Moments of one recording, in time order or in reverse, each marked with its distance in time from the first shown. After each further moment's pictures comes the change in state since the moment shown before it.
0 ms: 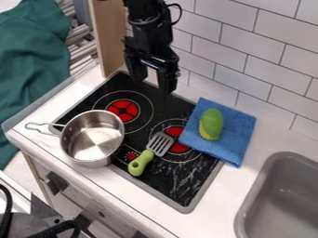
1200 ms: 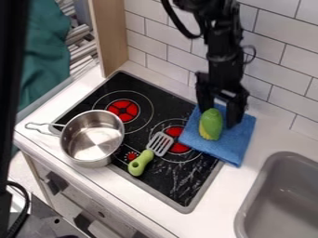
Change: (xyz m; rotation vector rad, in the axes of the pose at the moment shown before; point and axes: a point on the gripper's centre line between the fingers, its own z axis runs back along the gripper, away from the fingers) arm 0.054 -0.095 -0.086 -0.131 0.126 -0.167
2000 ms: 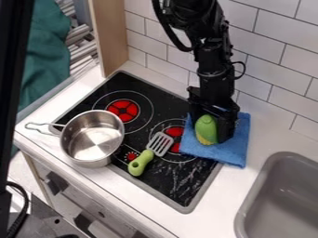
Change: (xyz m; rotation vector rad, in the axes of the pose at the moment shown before) arm -0.020 0.004 -0.008 -0.020 0.007 -0.005
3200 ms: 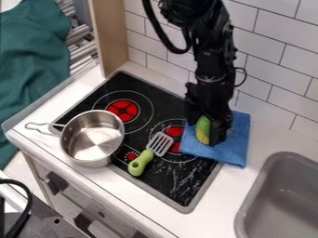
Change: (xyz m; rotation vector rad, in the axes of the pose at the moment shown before) arm -0.016 -0.008 0.007 0.148 -0.041 -0.142
